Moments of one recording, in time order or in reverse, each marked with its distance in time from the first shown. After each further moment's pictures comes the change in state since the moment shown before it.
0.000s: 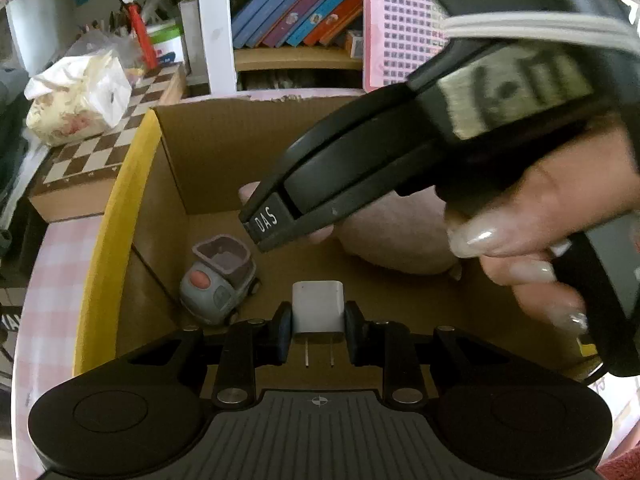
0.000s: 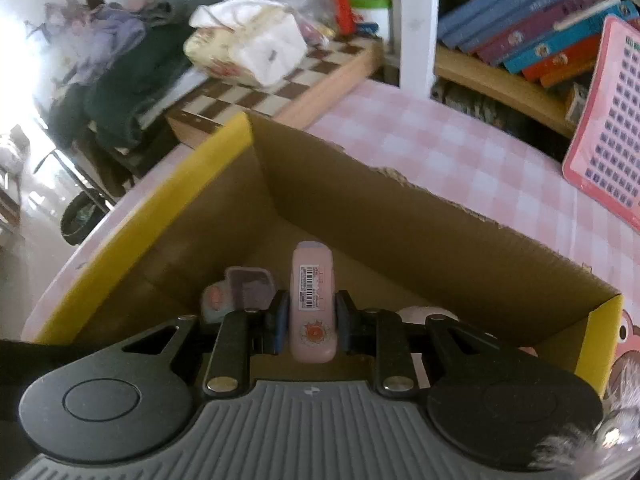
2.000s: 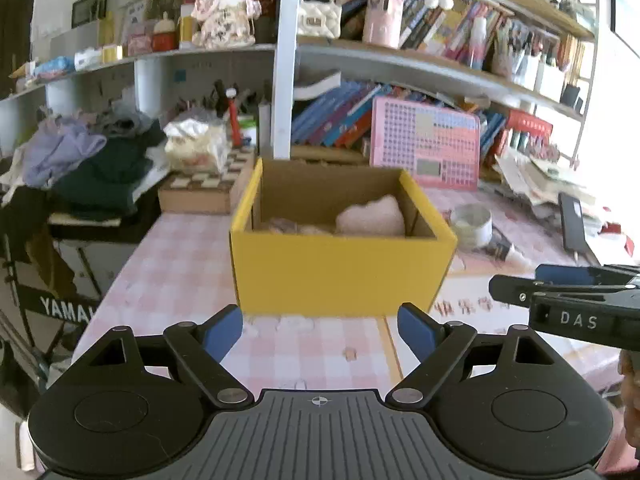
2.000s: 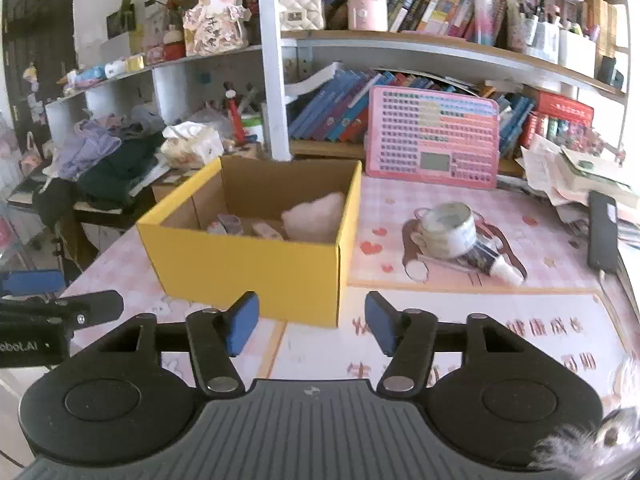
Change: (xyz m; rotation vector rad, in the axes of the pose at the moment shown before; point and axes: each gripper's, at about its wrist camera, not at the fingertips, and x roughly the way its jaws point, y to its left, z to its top) left arm -0.196 -0.022 -0.172 -0.090 -0.337 0.069; right arm -0.221 0.100 -0.276 0.217 -0.464 -0.344
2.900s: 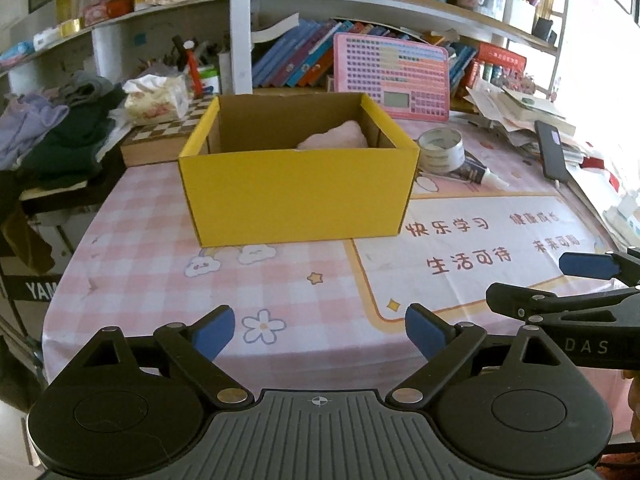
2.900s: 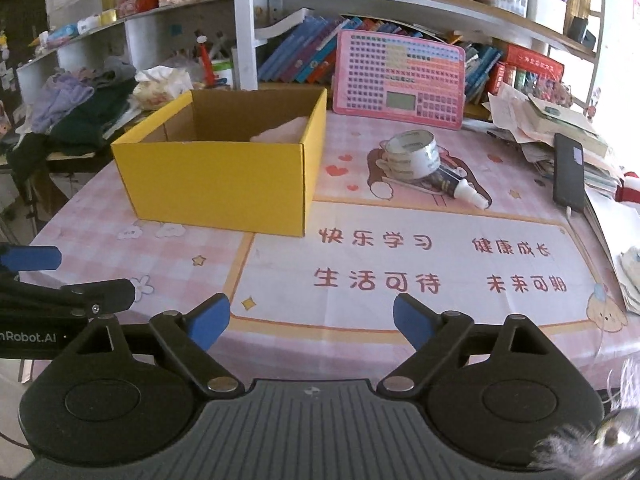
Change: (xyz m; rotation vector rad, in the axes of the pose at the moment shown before) left arm 0.014 -0.028 -0.032 0.088 0.137 -0.054; right arm -0.014 -0.007 -0.051 0.017 0.137 -0.092
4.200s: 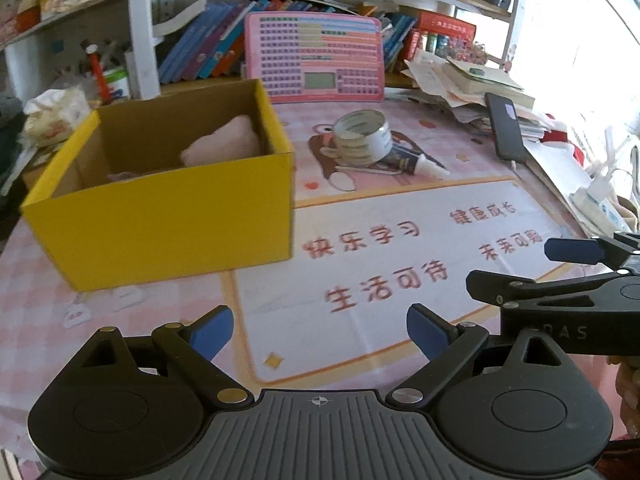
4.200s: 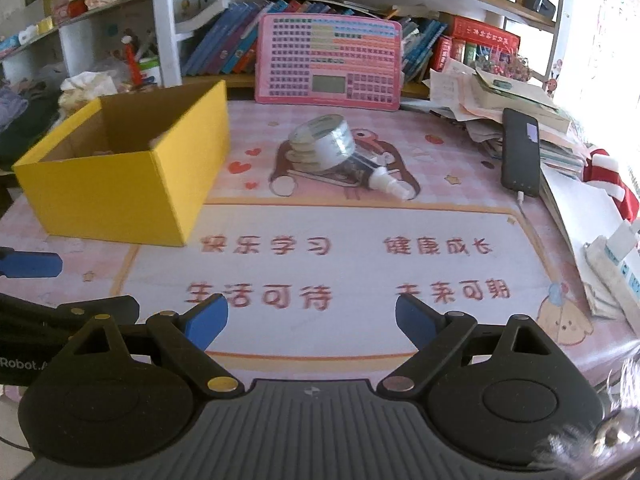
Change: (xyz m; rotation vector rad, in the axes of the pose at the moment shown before) left arm 0.072 -0.094 0.042 0.079 0.061 -0.118; right arm 0.039 -0.105 0.018 0.052 0.046 -0.092
